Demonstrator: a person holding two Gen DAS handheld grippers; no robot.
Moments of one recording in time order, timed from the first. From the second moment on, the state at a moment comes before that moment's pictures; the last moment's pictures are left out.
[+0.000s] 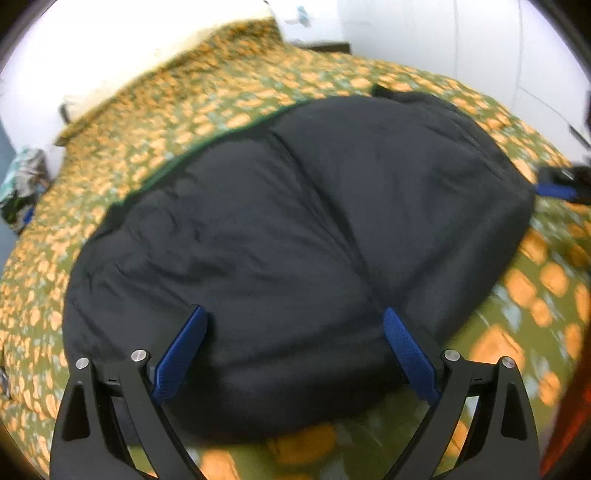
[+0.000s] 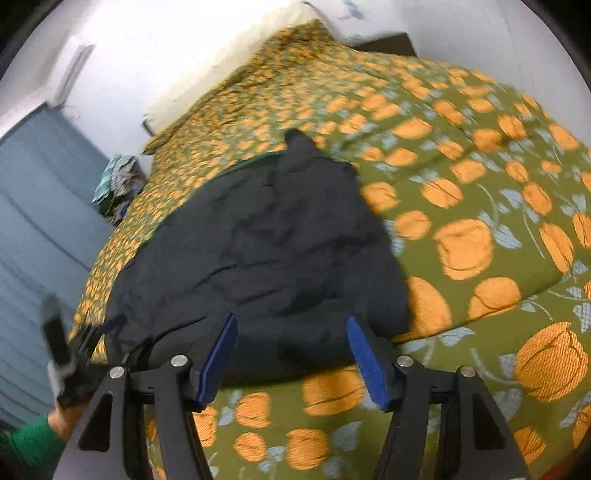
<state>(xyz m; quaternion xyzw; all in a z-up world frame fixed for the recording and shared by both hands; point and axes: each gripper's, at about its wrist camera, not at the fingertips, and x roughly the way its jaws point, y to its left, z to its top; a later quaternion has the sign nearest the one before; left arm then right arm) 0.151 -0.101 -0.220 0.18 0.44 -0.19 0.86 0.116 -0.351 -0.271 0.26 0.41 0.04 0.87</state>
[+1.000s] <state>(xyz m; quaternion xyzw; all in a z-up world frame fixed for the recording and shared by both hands) 0.241 -0.135 -0.237 0.07 0.53 -0.23 0.81 0.218 -0.353 -0.260 0.37 0.37 0.14 0.84</state>
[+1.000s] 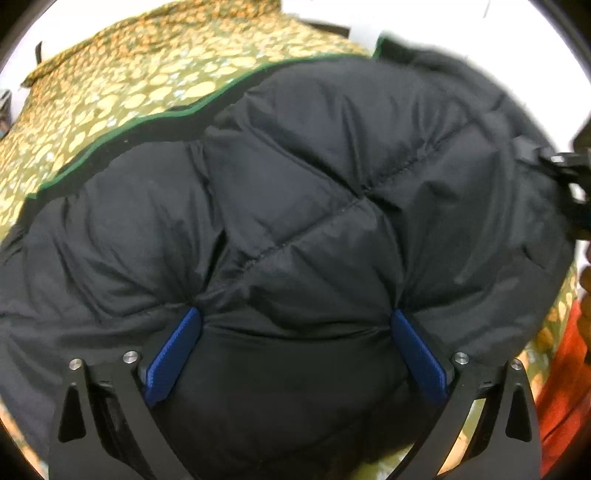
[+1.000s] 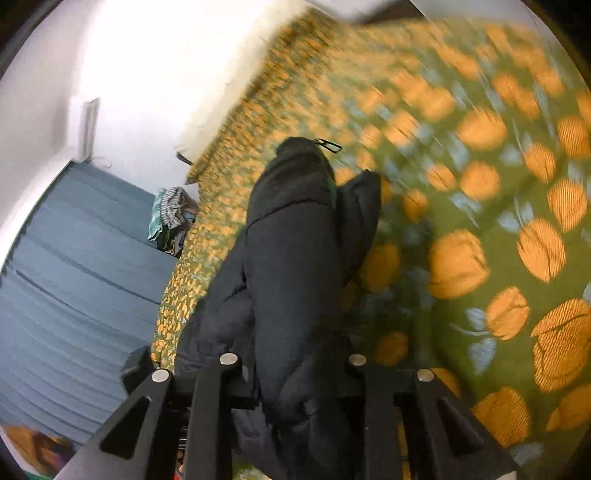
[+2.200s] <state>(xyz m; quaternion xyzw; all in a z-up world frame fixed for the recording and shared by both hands) 0.311 -0.003 -0.103 0.13 0.57 -0.26 0.77 0.138 -0.187 -0.146 0.15 0.29 0.28 0.90</state>
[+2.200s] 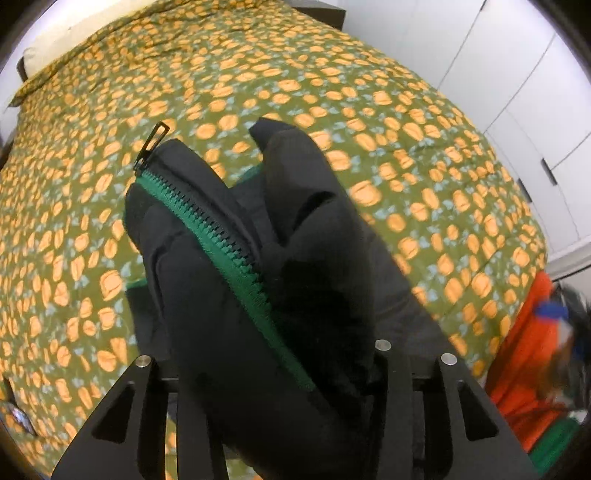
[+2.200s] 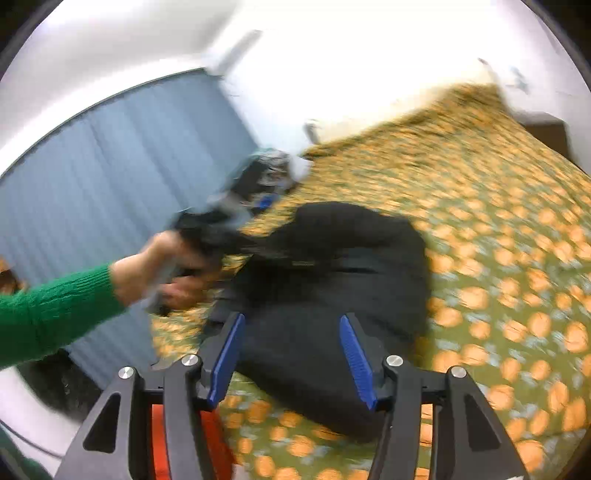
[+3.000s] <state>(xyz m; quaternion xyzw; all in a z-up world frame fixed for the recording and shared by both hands) 0.345 0.135 -0.246 -0.07 0.66 -0.13 0.74 0.246 0.021 -0.294 -0.05 0.47 0.29 0.83</state>
